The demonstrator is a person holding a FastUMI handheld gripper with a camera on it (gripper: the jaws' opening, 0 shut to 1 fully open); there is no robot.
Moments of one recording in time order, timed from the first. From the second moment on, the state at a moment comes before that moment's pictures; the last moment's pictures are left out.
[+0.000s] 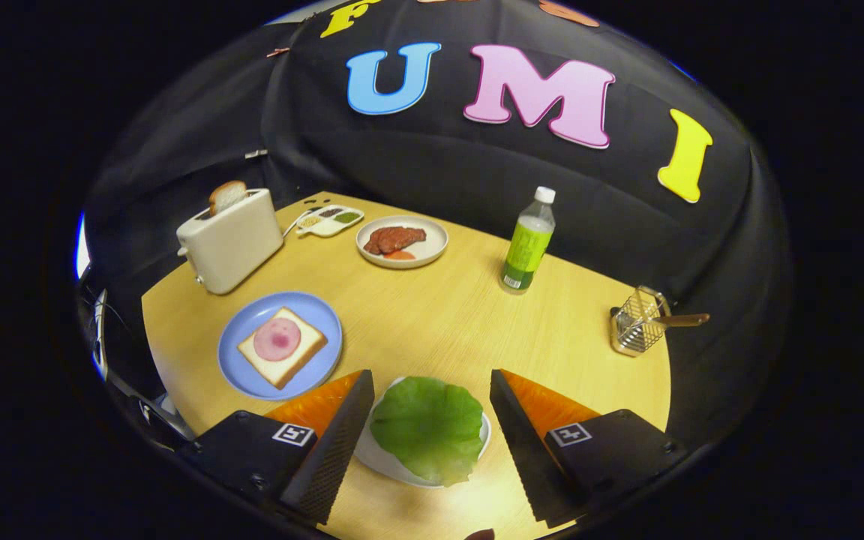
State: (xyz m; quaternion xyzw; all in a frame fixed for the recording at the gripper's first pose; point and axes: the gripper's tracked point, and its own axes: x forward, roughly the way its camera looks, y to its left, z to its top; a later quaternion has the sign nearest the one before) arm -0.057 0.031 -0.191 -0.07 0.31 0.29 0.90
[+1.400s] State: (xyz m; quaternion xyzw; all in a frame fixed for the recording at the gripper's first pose) arm -0.077 0.030 -0.205 -0.04 0.37 0.30 0.88
